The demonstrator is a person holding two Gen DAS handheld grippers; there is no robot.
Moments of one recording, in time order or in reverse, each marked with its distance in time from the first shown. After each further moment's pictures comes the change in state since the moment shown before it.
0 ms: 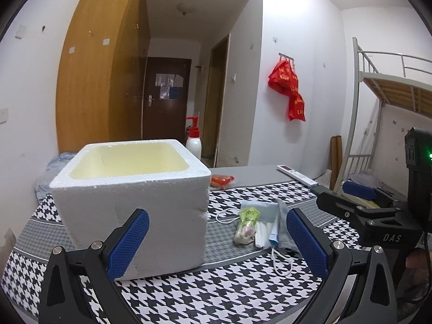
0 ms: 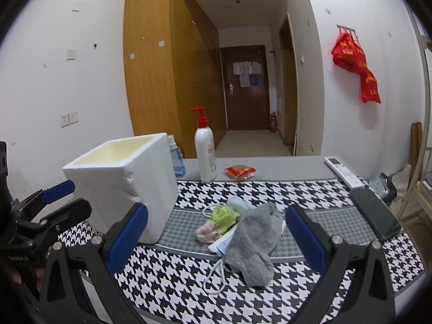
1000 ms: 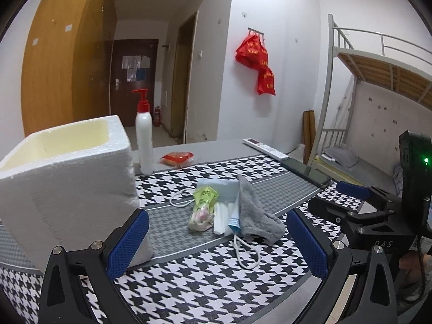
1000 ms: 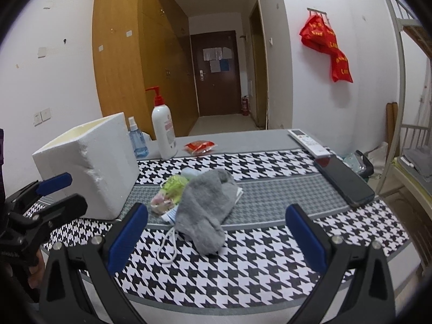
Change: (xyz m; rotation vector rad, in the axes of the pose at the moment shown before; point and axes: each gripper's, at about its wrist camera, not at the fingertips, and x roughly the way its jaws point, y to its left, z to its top) left arm 0.043 -0.043 -0.007 0.067 0.130 -0.163; right arm -0.009 -0.046 -0.036 0.083 0.084 -0.135
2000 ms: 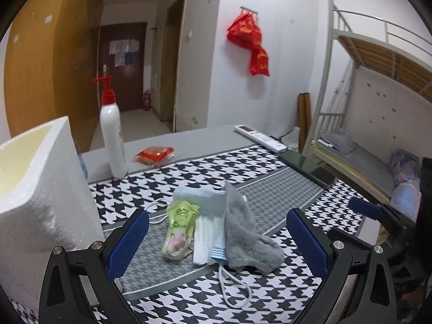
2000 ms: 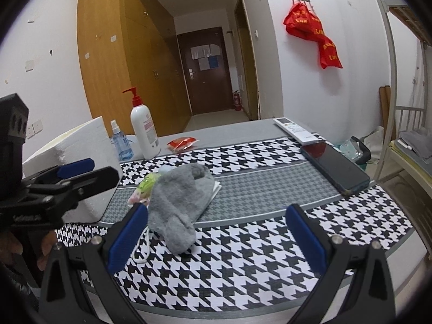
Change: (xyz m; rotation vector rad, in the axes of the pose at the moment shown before) left arm 0.074 -0.016 0.033 0.002 0.112 -0.031; right arm 0.011 -0.033 -0.004 0.068 0.004 -0.005
